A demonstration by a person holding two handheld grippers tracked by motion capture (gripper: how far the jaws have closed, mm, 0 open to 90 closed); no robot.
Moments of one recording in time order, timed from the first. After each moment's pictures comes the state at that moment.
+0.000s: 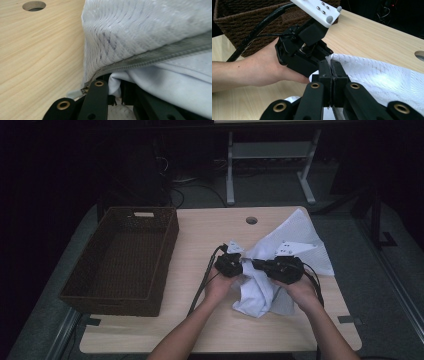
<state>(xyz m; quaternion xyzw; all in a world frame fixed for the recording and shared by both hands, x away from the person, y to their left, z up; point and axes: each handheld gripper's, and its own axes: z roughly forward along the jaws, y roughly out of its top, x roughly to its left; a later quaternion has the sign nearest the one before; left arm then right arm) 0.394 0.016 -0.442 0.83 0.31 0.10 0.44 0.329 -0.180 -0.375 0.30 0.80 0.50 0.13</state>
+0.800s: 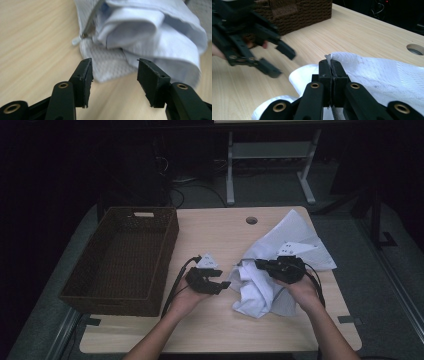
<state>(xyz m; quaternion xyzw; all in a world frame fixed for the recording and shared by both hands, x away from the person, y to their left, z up) 0.337 0.103 -0.425 0.87 0.26 0.07 0.42 0.334 -0.187 -0.383 0.32 0.80 0.48 0.14</state>
